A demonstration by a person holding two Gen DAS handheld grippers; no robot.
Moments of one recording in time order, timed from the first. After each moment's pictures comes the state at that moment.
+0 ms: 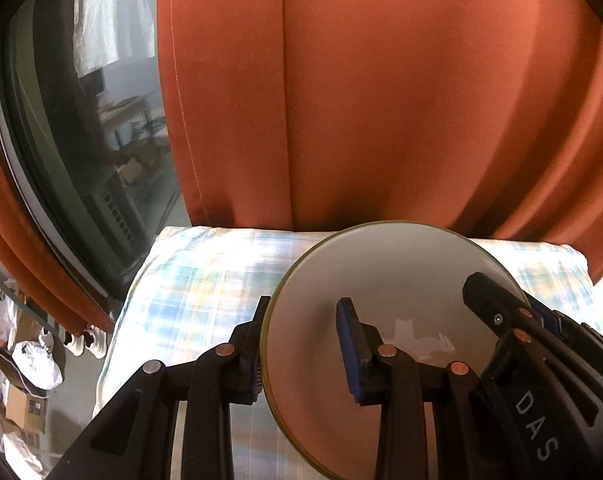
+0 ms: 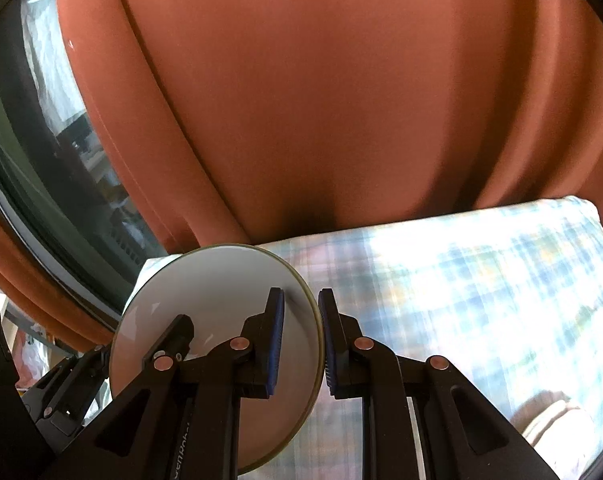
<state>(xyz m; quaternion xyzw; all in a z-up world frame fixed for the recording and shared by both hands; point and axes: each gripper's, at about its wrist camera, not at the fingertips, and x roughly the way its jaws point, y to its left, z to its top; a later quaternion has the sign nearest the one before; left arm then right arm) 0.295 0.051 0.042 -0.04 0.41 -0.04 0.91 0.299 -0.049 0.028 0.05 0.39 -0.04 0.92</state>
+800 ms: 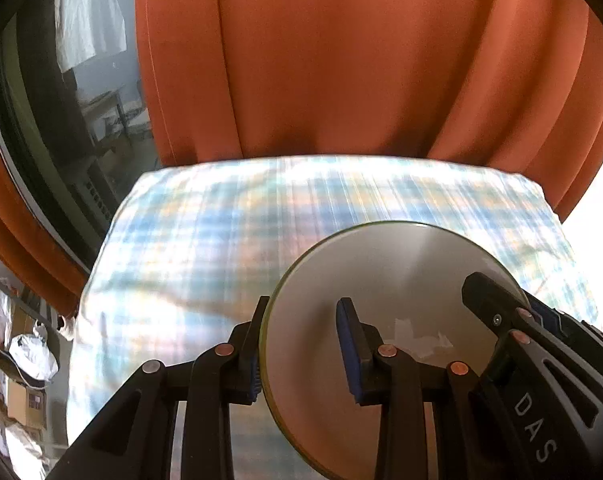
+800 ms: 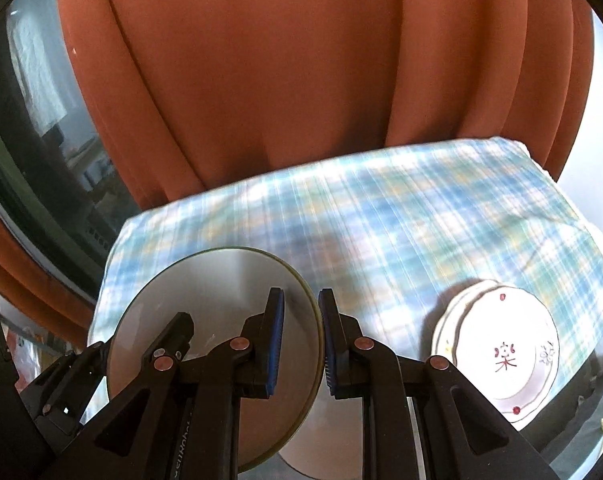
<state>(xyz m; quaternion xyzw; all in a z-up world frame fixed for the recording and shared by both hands) 0.156 -0.007 0.022 -0.01 0.44 -0.09 0.89 0.124 -0.089 0.017 0.07 0.40 -0.10 0.91</state>
